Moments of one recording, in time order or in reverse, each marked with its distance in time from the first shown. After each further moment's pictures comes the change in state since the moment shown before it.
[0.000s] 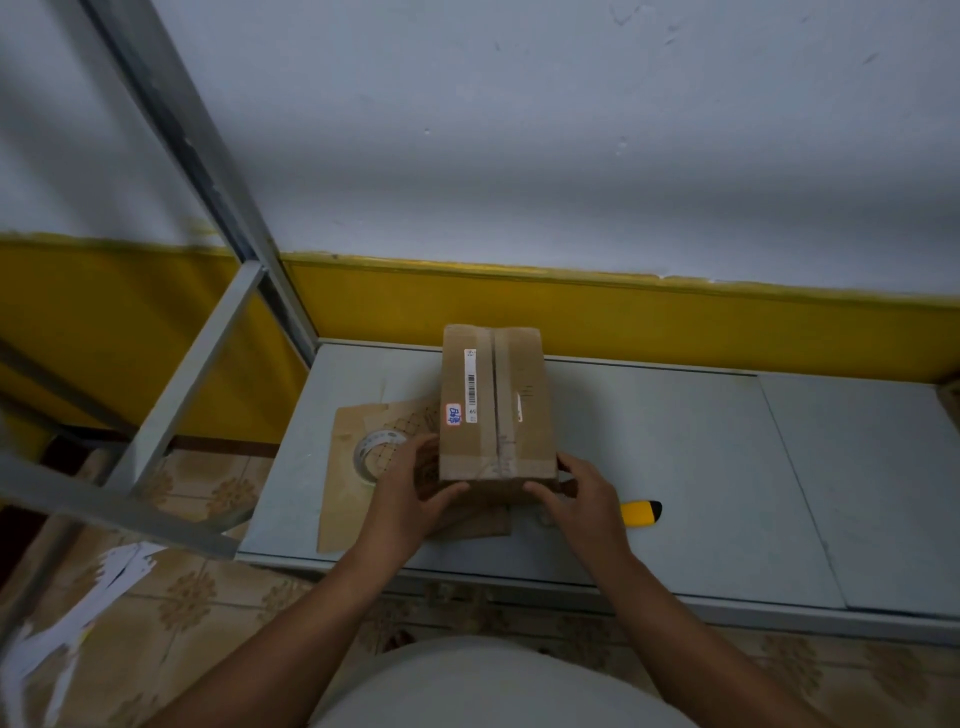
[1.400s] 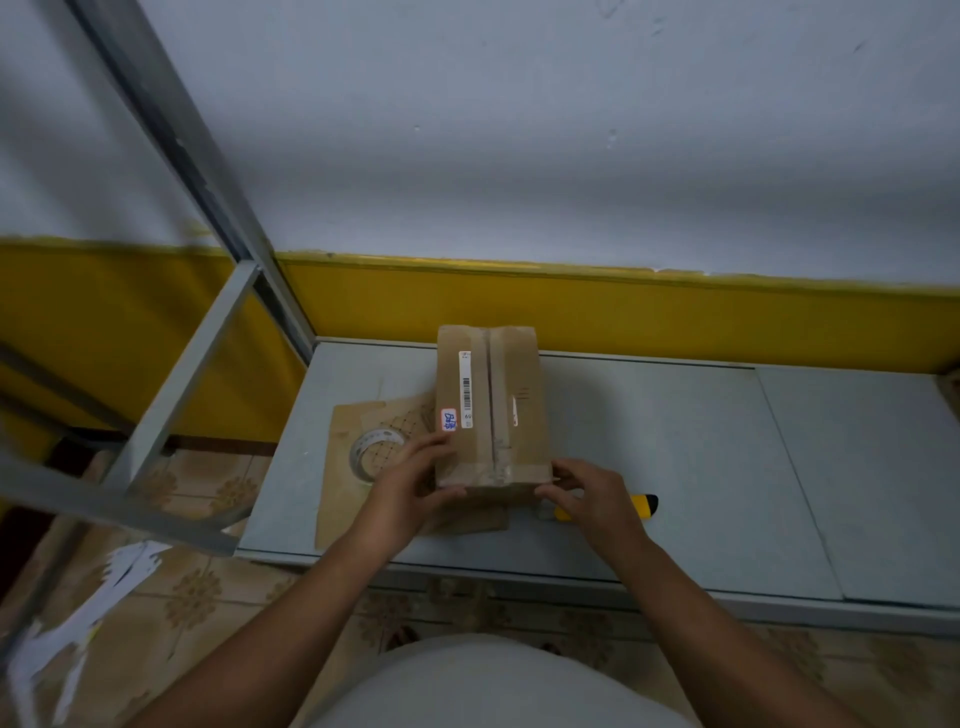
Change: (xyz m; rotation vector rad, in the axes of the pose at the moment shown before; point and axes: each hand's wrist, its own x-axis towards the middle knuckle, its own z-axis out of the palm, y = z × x) left_hand 0.003 -0.007 -0.006 0.019 -0.130 0.172; right_hand 0.007 0.010 -0.025 -0.009 -0.143 -0.126
